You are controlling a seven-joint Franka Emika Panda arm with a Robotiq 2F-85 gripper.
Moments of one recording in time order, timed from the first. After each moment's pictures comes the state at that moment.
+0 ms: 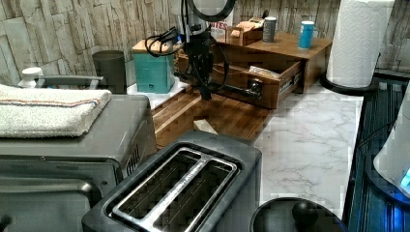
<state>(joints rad) 0.02 0.27 -0.01 -2.20 -0.30 0.81 -0.56</state>
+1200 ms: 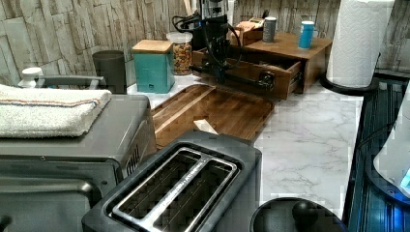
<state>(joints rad) -0.18 0.31 -0.06 -2.09 -0.10 0.73 -0.92</state>
